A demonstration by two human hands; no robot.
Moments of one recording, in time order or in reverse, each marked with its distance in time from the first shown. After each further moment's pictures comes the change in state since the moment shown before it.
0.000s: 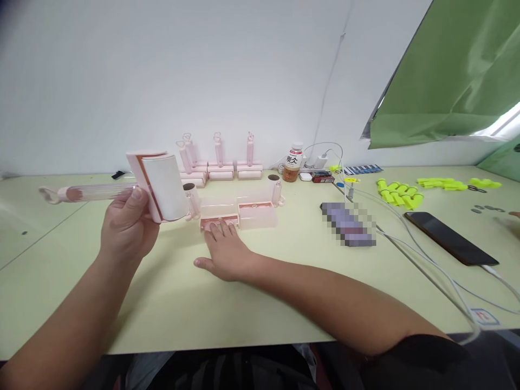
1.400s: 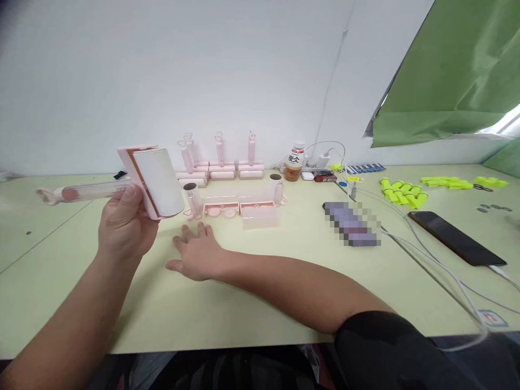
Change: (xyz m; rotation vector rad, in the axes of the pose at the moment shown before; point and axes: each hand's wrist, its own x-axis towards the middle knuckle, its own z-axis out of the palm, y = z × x) left_hand 0.007 -0.002 -0.008 -0.020 0.033 0.048; right_hand 0.046 -0.044 0.013 0.024 -0.047 -0.046
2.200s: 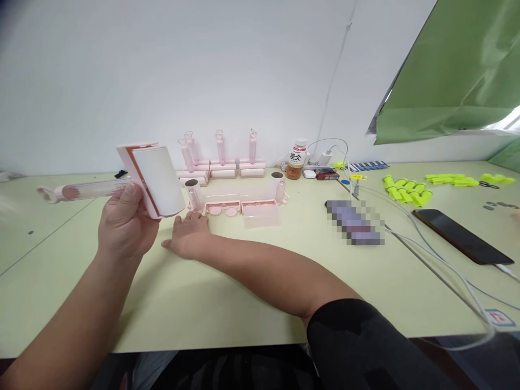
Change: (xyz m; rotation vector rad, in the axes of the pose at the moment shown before) left_hand 0.000 0.002 0.000 -0.017 0.001 -0.004; right_hand 0.055 -0.018 -0.016 -0.160 0.057 0.253
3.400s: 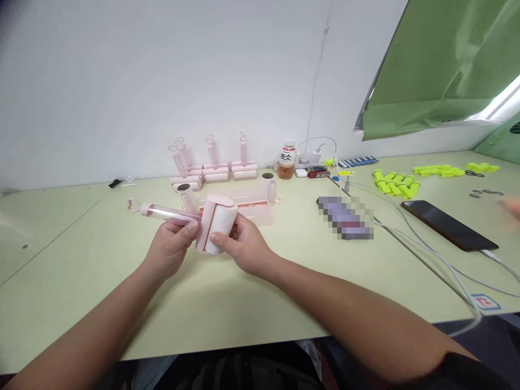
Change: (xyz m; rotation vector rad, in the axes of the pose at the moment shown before) left_hand -0.039 -0.033 0.020 0.219 -0.342 -0.399; right_hand -0.119 0.096 -0.017 1.445 0.410 -0.244
